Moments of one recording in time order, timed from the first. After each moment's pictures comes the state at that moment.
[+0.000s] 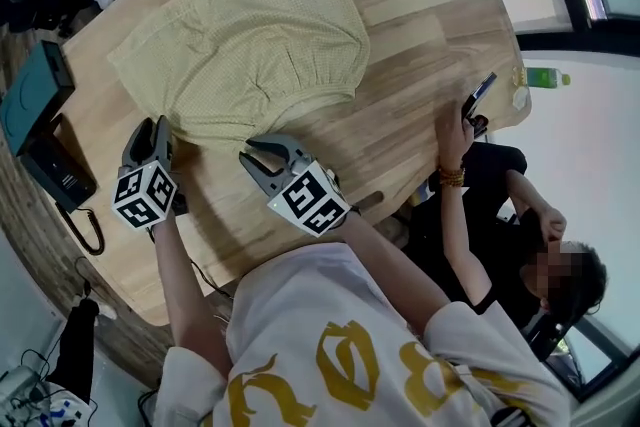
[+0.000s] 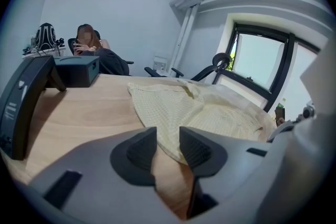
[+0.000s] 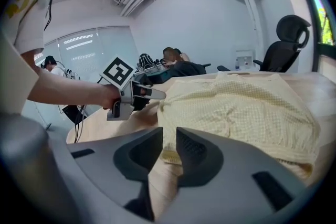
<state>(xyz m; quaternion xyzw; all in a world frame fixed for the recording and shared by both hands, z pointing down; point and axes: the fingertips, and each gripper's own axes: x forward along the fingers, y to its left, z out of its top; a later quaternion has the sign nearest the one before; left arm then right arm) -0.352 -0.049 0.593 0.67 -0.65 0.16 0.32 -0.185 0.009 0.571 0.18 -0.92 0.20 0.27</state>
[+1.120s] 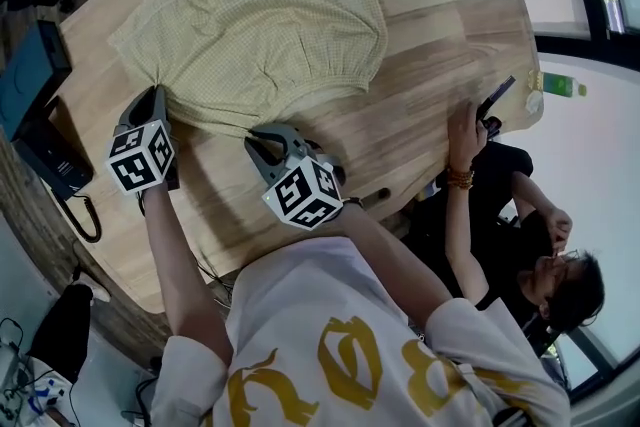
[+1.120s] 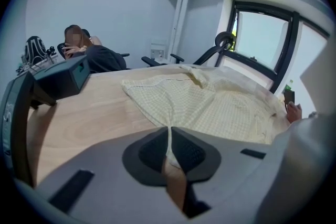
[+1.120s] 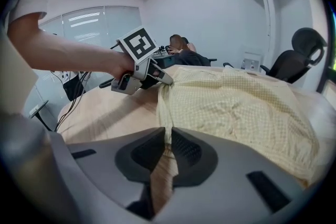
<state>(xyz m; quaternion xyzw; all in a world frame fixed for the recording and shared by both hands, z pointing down) -0.362 -0.081 0.617 0.66 -0.63 0.26 0.32 -0.191 0.009 0.607 0.16 -0.91 0.13 0.35</state>
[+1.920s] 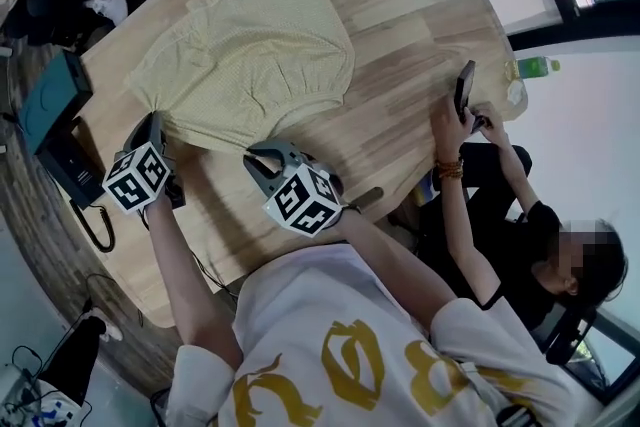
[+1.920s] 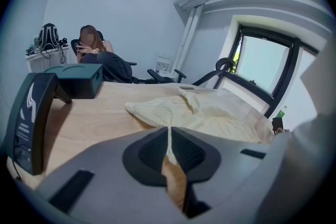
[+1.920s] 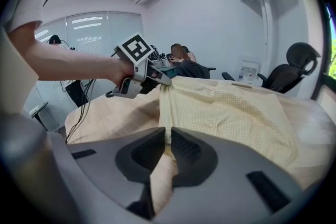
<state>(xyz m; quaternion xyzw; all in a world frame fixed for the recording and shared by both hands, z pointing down) -0.366 -0.061 0.562 0.66 -0.66 0.15 0.33 -0.185 0.028 0.559 0.17 -0.93 0.11 0.32</state>
